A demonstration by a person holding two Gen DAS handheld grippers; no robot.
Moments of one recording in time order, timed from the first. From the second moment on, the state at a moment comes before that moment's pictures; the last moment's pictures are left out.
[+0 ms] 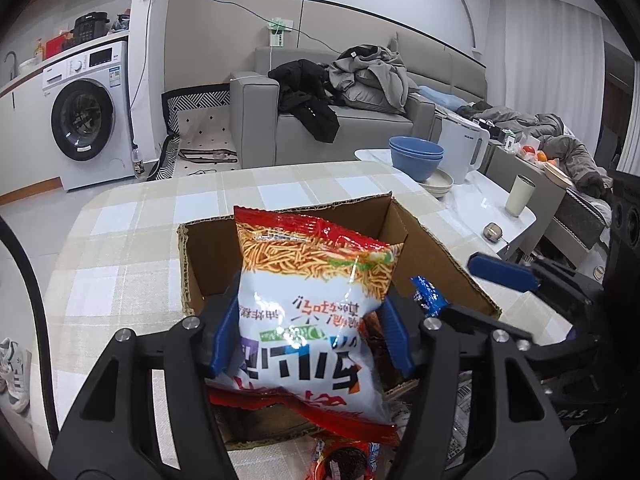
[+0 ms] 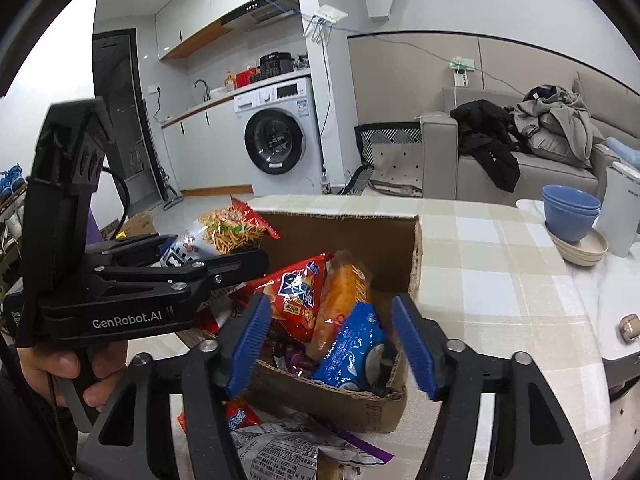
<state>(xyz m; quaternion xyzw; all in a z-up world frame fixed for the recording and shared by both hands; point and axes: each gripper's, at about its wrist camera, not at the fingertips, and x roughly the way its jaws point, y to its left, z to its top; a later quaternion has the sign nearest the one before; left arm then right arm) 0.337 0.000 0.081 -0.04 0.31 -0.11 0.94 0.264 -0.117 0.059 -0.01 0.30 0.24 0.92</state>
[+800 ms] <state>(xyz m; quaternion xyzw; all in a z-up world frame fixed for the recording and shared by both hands) 0.267 0.003 0.099 -0.03 0.30 -0.10 0.95 0.228 -0.182 0.062 0.06 0.32 0.22 0.92</state>
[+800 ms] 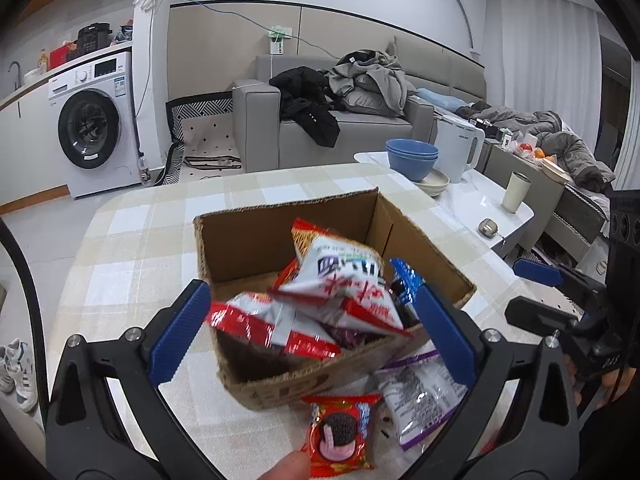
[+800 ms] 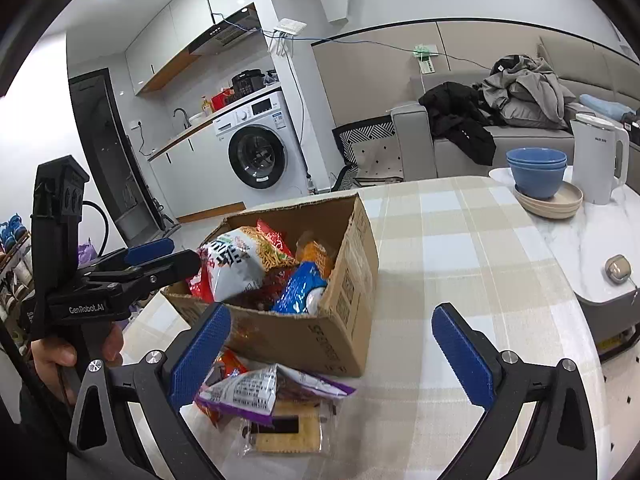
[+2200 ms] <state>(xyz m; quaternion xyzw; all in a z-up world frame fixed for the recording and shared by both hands) 0.122 0.033 0.069 -0.03 0.36 -0.08 0.93 0.151 -0.179 0.036 -0.02 0.43 0.18 0.89</state>
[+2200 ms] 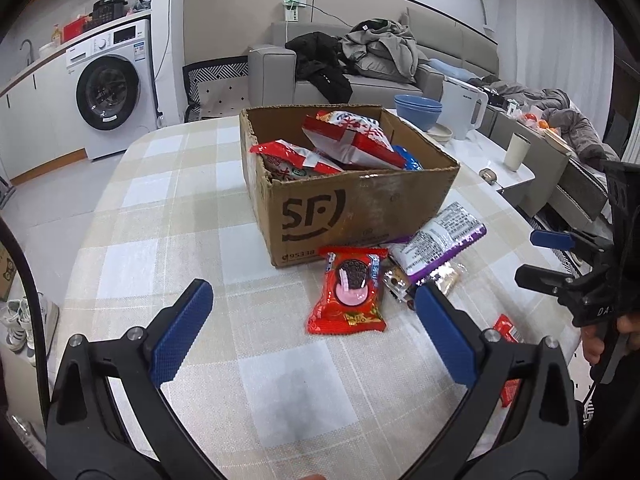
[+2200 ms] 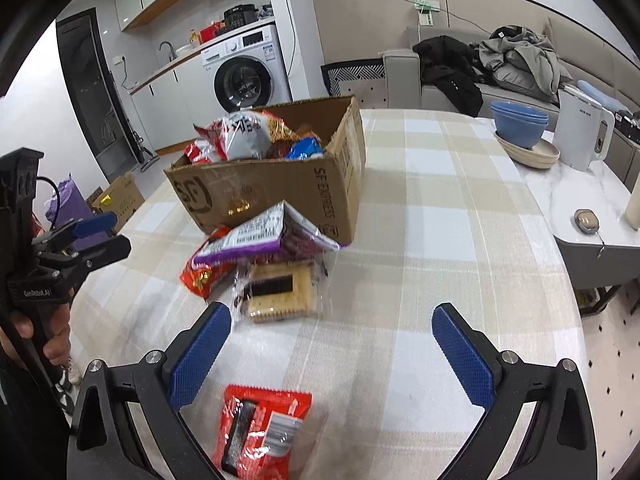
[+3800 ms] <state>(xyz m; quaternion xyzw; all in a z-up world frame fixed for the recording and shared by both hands) 0.132 0.022 0.033 0.00 0.41 -0.09 0.91 0.116 -0.174 -0.019 -0.17 0.52 0.22 0.80</state>
